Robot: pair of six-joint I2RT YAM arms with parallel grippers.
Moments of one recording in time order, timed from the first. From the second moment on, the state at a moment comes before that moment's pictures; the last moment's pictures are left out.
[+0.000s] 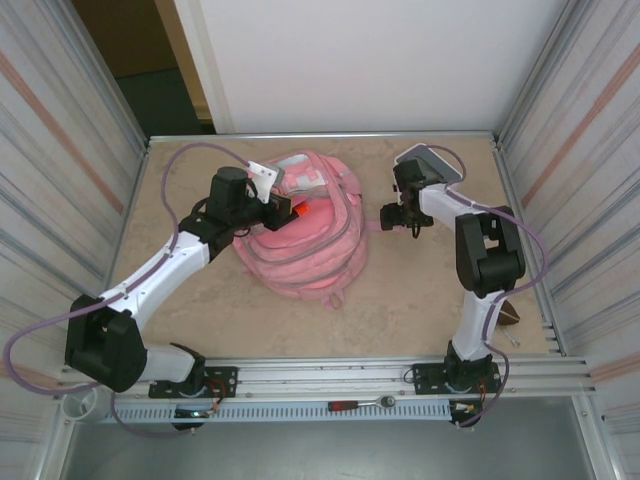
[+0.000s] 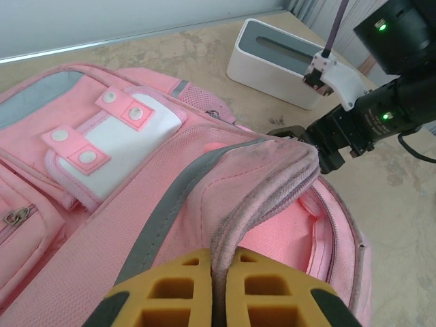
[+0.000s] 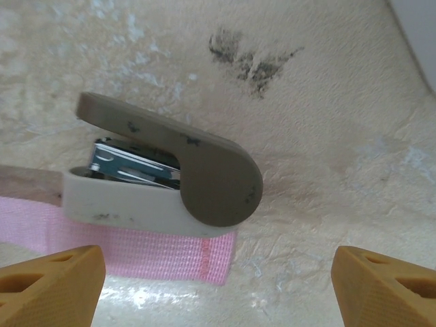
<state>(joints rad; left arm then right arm) -0.44 1.34 1.03 -0.20 0.30 -0.10 0.25 1.94 1.33 -0.62 0.12 0.14</state>
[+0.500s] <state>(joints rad) -0.44 1.34 1.03 -0.20 0.30 -0.10 0.18 2.06 1.51 -0.63 0.05 0.12</state>
